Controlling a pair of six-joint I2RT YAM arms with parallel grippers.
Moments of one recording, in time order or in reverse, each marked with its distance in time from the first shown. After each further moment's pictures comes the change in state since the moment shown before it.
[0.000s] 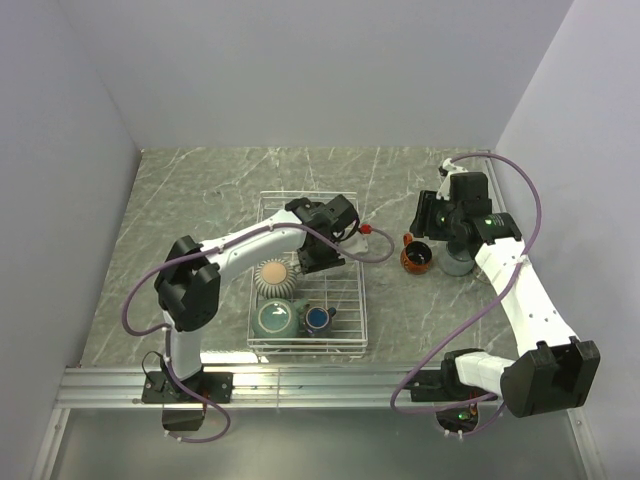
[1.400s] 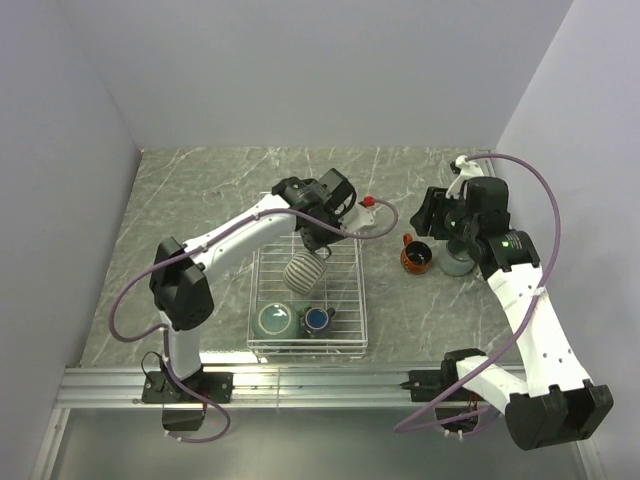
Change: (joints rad) left arm 0.046 0.000 0.193 -0.074 0.139 -0.031; right arm 0.000 -0.165 -0.015 0.058 -0.080 0.003
